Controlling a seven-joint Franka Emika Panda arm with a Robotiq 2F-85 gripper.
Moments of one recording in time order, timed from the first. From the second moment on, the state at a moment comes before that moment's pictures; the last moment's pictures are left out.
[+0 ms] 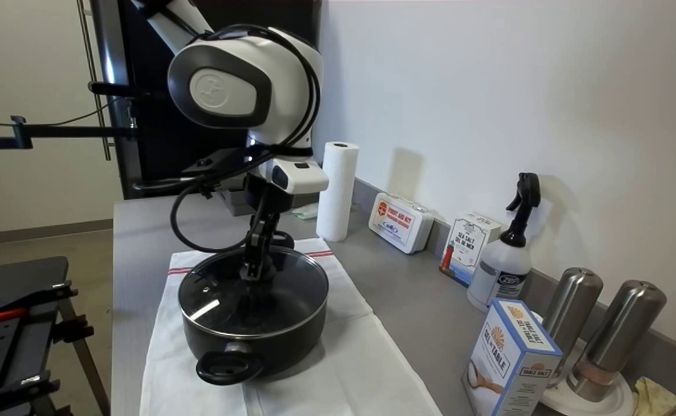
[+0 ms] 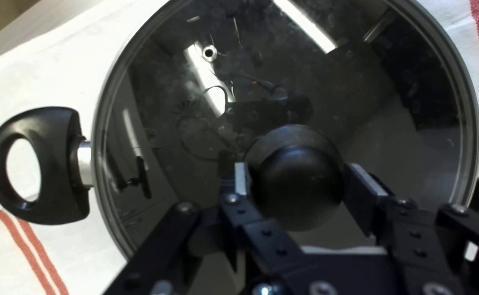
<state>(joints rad) -0.11 0.22 -0.11 -2.26 0.08 2.37 0.29</state>
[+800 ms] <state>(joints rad) -0.11 0.21 -0.11 -2.27 0.06 2.37 0.30</state>
